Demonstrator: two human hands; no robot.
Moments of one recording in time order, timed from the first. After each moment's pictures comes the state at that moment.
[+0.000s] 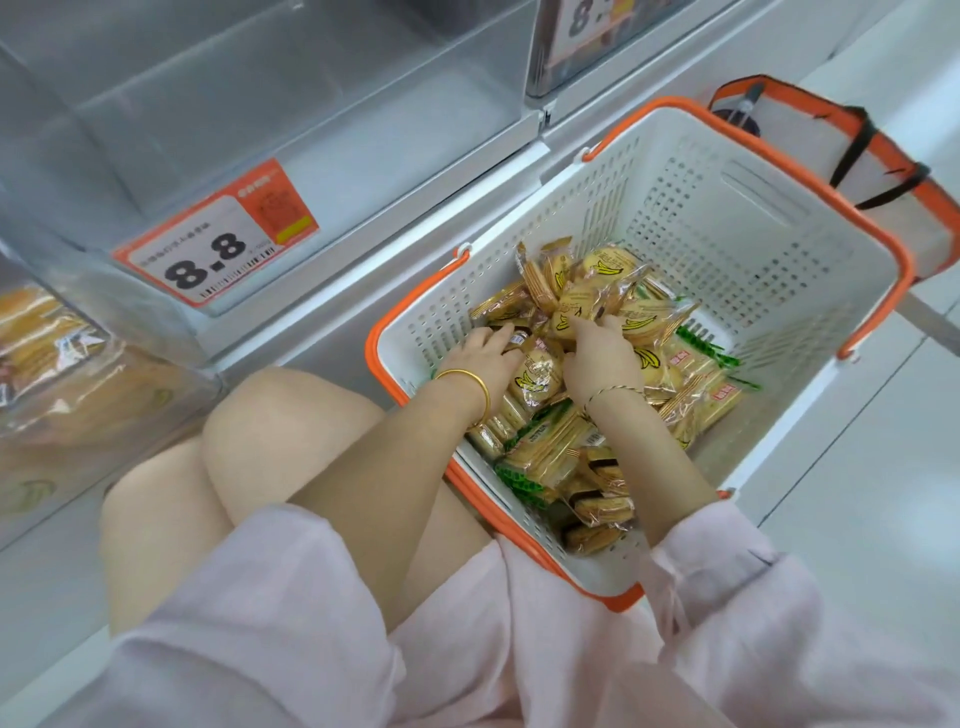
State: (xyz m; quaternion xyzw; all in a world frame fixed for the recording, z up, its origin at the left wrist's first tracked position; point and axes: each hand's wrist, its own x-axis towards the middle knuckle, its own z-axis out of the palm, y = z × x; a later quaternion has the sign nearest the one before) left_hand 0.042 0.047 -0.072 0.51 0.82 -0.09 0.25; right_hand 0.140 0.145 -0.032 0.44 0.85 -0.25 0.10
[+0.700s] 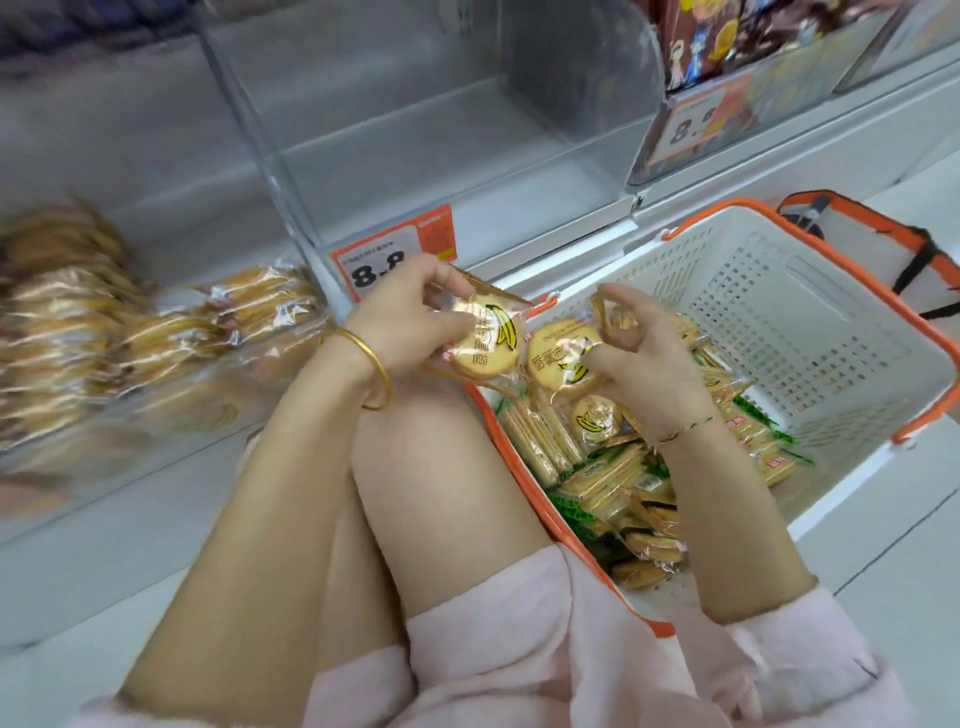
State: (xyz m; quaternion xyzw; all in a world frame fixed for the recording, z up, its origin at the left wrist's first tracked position) left_hand 0.014 -0.068 0.114 0.19 0.82 0.48 0.26; right_hand 0.138 0.096 0.073 0.32 0.67 -0.67 -0.09
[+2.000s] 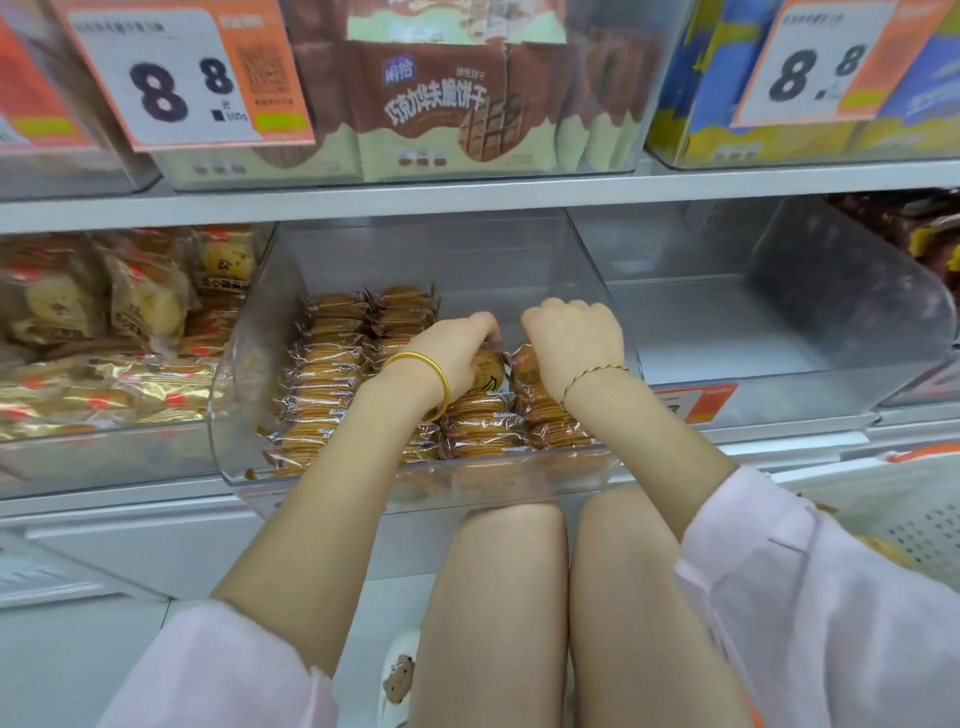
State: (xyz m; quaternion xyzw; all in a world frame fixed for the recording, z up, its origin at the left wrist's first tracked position) left_hand -0.091 -0.256 0.150 0.20 0.97 0.15 0.04; right_hand -0.050 -0.120 0.182 -0.05 0.99 0.06 -0.06
